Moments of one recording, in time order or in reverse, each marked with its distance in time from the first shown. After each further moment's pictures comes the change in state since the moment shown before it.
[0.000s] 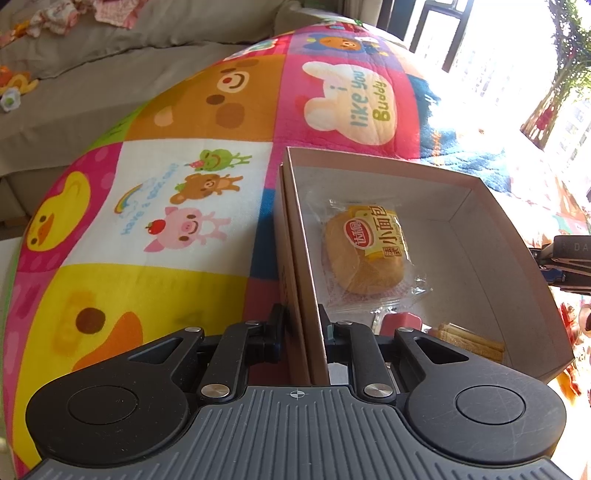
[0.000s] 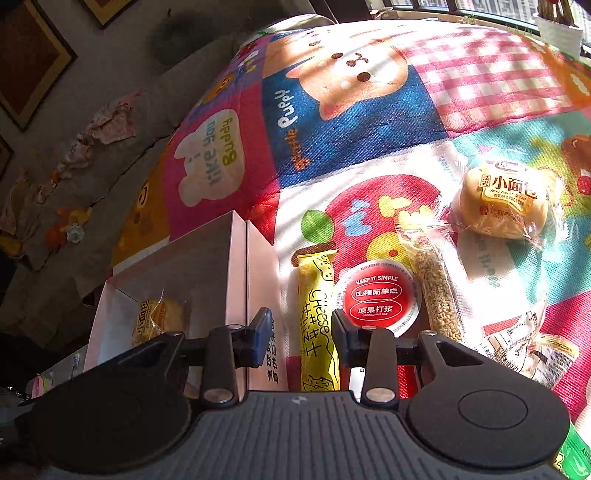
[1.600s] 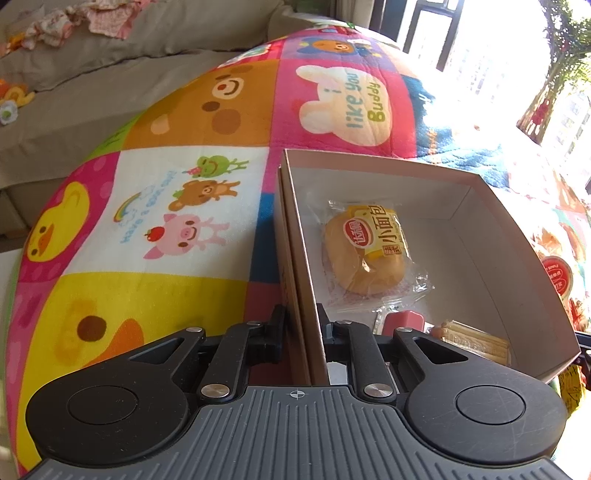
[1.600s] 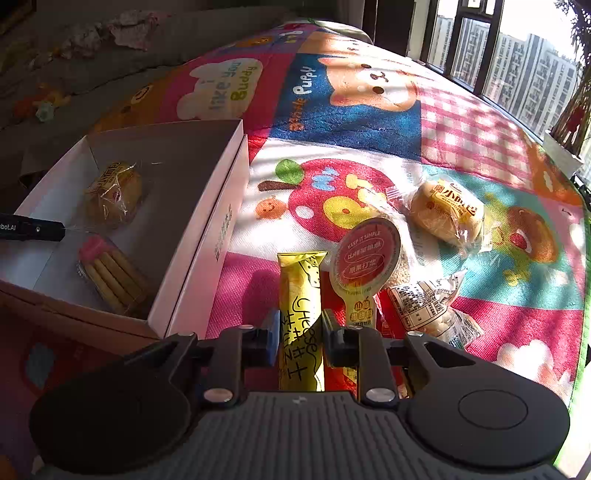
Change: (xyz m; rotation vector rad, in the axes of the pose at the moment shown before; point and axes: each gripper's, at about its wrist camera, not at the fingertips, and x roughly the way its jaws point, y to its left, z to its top) left arm 0.001 -0.006 -0.002 0.040 -0.021 0.013; right arm -0.052 0.018 -0.082 -0.446 -0.020 -0.270
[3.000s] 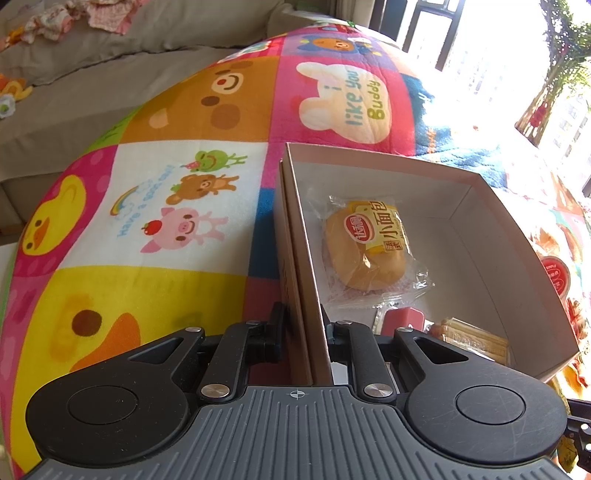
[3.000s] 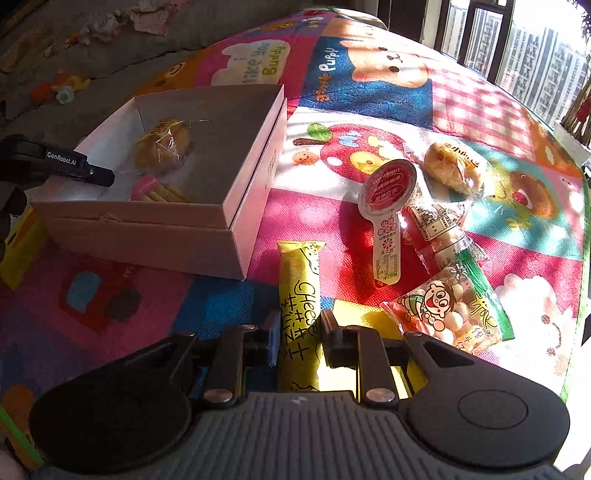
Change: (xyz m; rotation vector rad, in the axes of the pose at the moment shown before) left arm 0.001 0.006 -0.003 -0.016 0.006 -0.022; right arm -0.031 0.010 -0.043 -0.002 0.074 0.077
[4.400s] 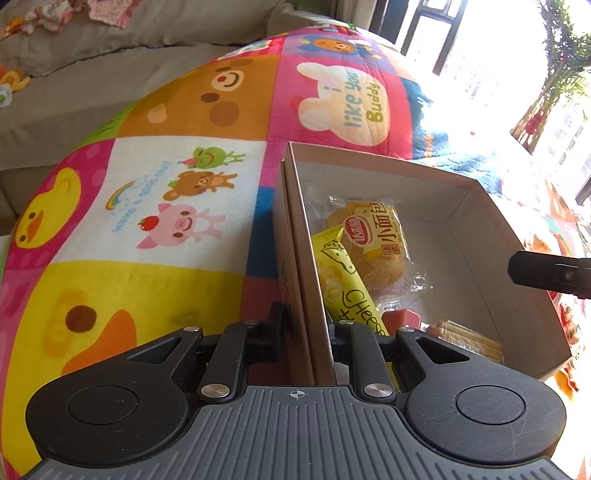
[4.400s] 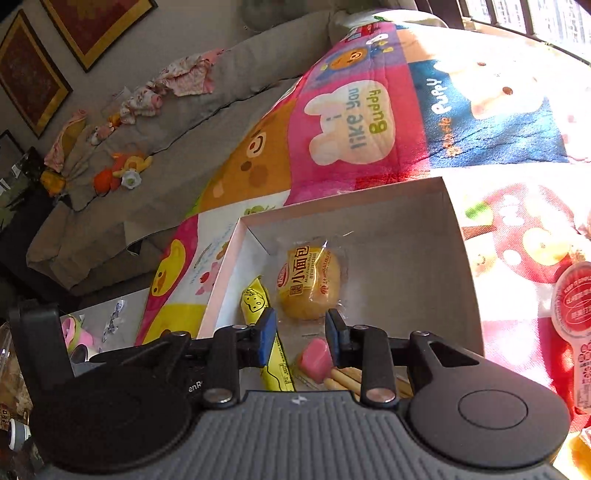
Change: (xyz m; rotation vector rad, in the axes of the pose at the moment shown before) left arm 0.001 0.004 0.000 -0.025 0.001 -0.029; right arm 0.022 0.058 0.122 0.208 -0.120 0.278
